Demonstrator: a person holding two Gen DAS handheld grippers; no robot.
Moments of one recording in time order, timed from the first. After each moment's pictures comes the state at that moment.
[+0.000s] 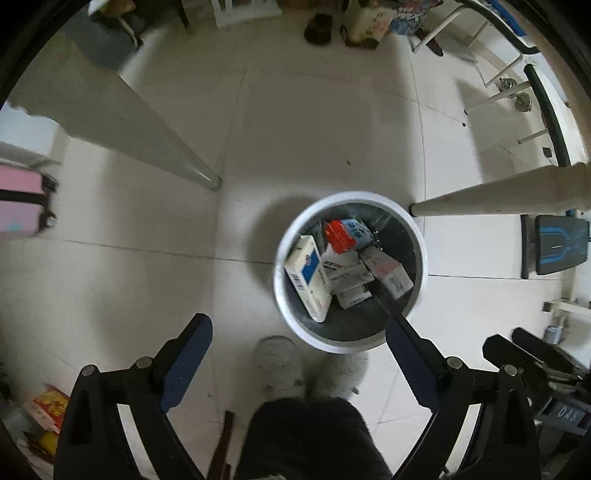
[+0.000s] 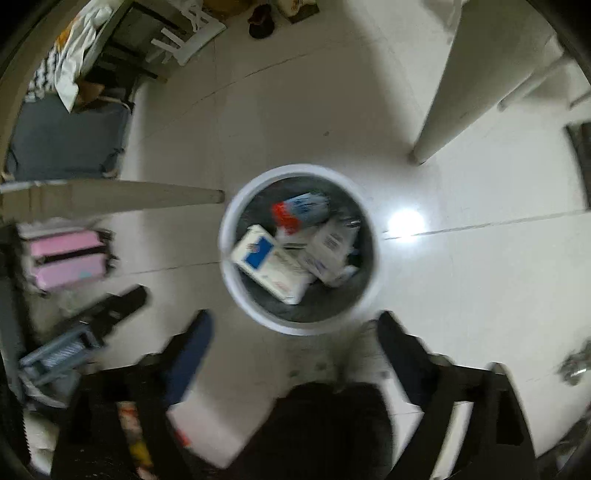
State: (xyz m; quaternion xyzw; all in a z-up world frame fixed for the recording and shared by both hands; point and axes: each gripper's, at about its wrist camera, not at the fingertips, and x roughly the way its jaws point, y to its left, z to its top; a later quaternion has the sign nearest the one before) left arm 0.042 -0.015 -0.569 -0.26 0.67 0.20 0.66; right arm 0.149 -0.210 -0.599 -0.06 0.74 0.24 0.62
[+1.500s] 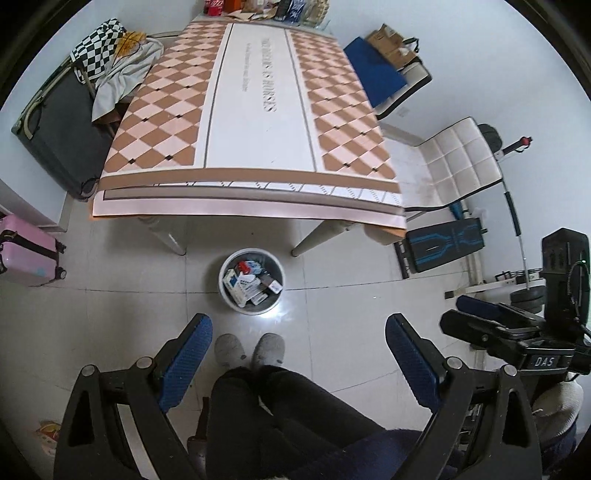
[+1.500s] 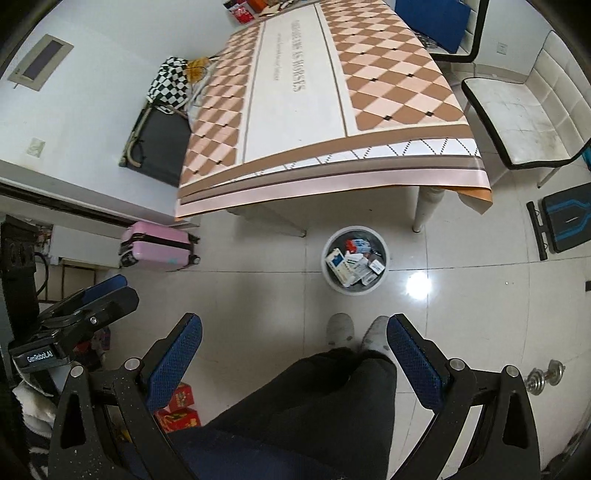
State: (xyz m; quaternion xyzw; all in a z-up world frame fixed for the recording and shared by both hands) left arm -0.050 -0.084 -0.106 -0.27 0.55 0.09 0.78; right arm 0.053 -0.300 -0.061 -0.03 0.65 0.34 0.68
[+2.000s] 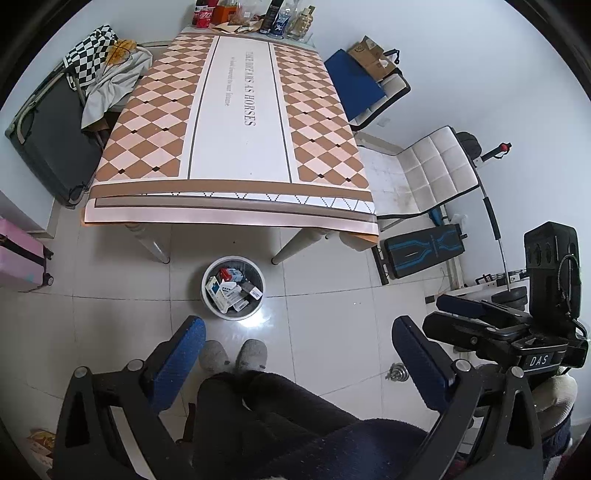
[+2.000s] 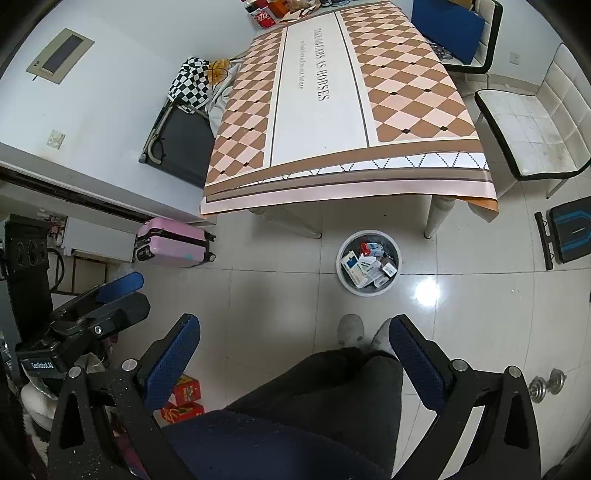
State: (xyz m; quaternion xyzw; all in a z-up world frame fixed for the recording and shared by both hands) left arm -0.062 -0.091 -0.080 -0.29 0.53 0.07 0.80; right arm 0.039 -0.300 -0.024 -0.03 0.64 0.37 0.67
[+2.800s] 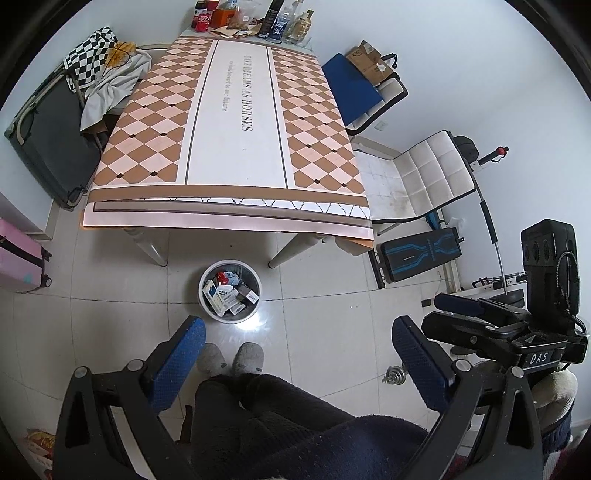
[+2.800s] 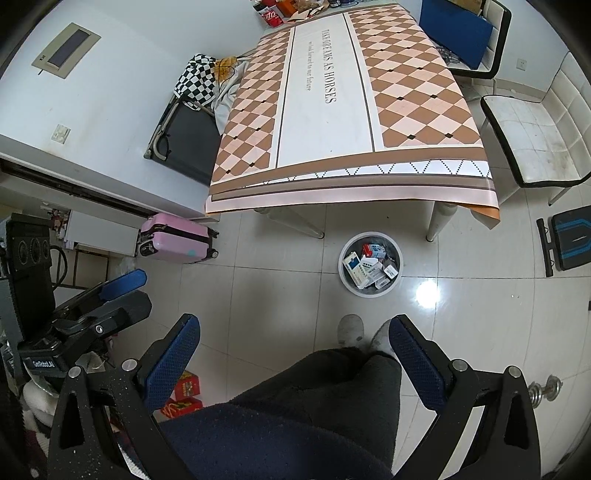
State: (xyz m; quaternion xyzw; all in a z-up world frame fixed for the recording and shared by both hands) left arm -0.060 -0.095 -0.071 -0.29 0.52 0.07 0.80; right arm 0.045 -0.296 -0.018 -0.03 0.64 0.38 0.67
